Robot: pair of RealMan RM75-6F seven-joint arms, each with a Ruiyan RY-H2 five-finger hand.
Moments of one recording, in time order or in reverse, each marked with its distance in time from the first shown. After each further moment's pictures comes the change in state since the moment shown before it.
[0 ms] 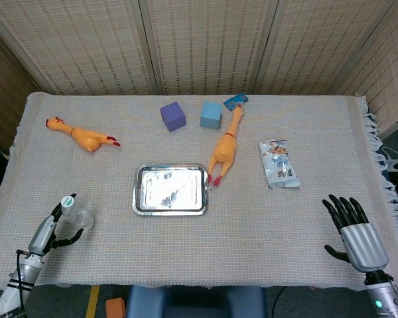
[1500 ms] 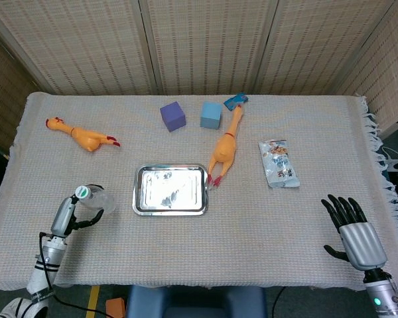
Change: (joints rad) left arm -0.104 -0.119 -0.112 -0.044 -0.016 0.069 0.092; right arm 0.010 0.003 0.001 -0.006 0.022 -0.028 0.002
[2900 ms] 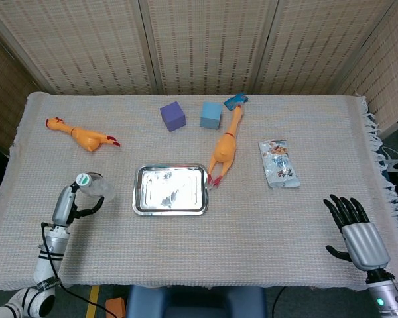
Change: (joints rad) left arm -0.051 0.017 -0.071 -0.032 -0.093 -0.042 0.054; right arm -0.001 0.018 -0.003 -0.010 0.006 -0.006 0.015
